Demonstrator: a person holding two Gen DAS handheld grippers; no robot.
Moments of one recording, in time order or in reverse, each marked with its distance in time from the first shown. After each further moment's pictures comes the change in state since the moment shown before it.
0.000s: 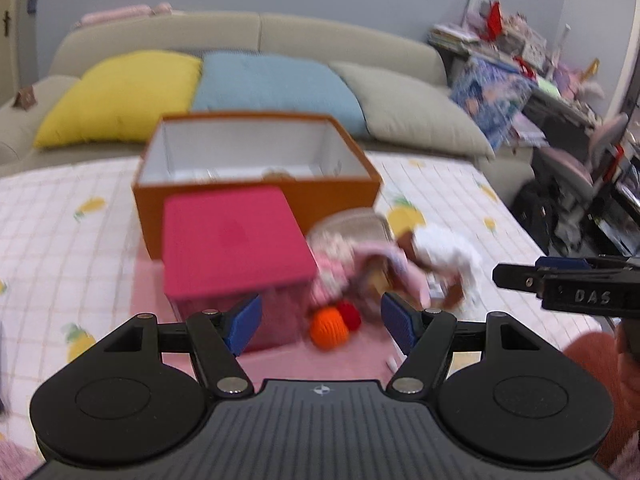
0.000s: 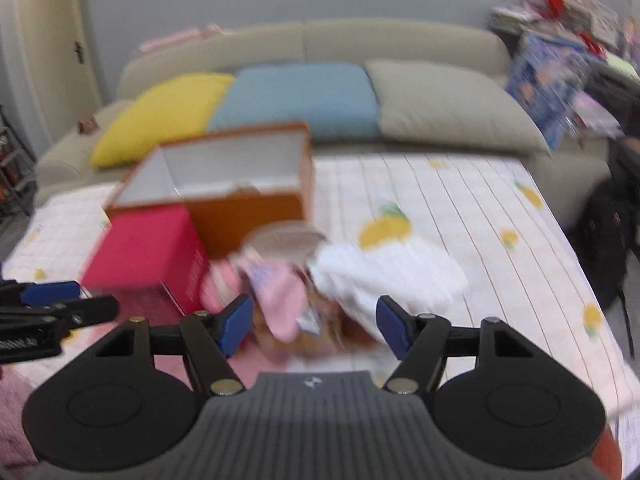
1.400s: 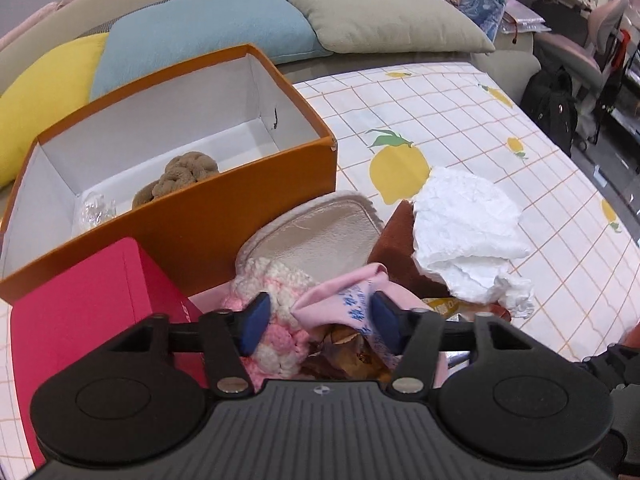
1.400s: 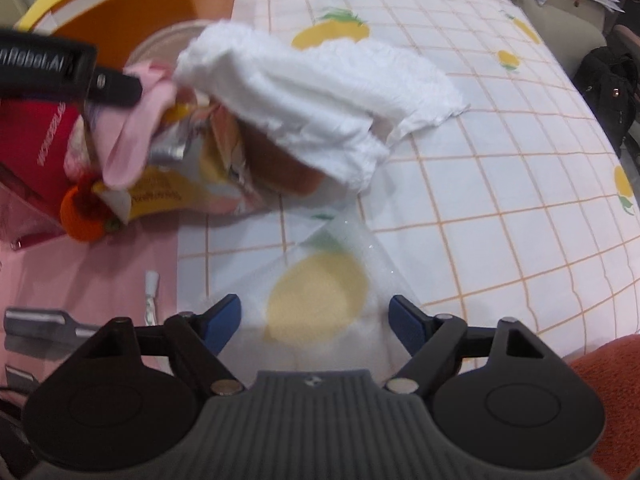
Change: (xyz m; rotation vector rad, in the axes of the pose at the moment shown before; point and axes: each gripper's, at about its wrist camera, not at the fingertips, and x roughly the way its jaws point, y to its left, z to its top) left arm 0.155 -0.063 0.056 0.239 0.244 0.045; right arm 0.128 -0.036 -0.059 0.073 0.411 -0.094
